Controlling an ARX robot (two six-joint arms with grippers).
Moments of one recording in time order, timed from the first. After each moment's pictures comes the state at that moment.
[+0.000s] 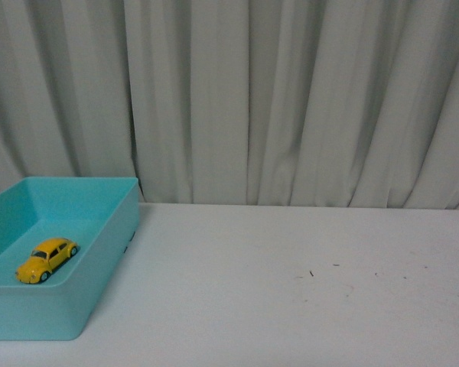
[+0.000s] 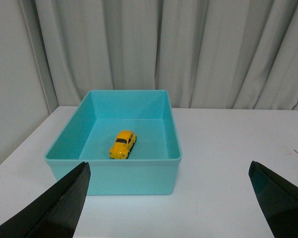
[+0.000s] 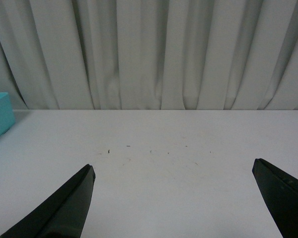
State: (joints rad) left arm 0.00 0.00 0.01 0.00 0.00 0.00; right arm 0.00 0.00 0.01 0.00 0.00 -0.01
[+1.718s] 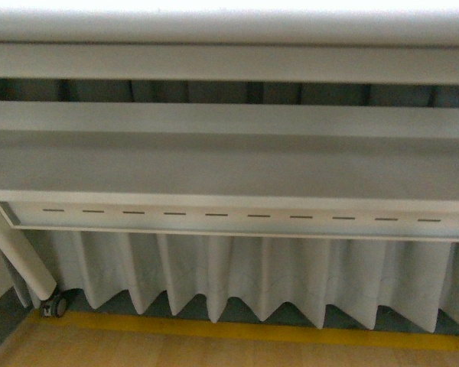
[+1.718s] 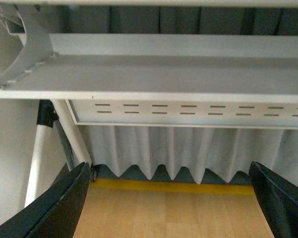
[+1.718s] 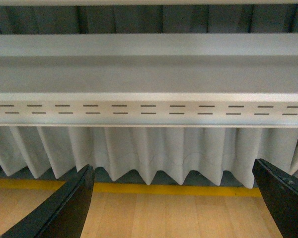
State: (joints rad) left arm 0.00 0.00 0.01 0.00 0.00 0.00; right arm 0.00 0.00 0.01 0.00 0.00 -0.01
